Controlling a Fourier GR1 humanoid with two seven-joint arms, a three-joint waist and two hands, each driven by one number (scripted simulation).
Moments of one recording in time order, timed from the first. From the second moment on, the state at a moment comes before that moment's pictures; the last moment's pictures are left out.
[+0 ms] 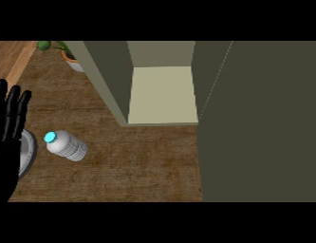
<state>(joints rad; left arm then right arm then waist) 0.04 0.09 0.01 -2.10 -0.01 0.00 -0.03 0.00 -0.08 0.01 -2.10 -0.02 0.00 0.03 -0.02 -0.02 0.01</state>
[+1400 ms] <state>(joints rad) 0.20 0.24 0.35 -2.32 0.71 -0.11 0.42 0.21 -0.08 0.26 -2.48 -0.08 0.06 0.33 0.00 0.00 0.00</state>
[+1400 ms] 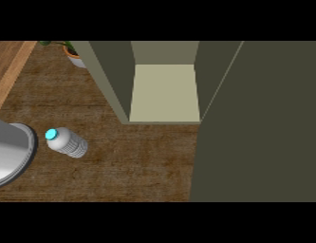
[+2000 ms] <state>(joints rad) 0.20 0.22 0.33 -2.32 0.70 -0.10 0.46 0.14 -0.07 0.31 -2.50 -0.05 -0.01 0.43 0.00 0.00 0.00</state>
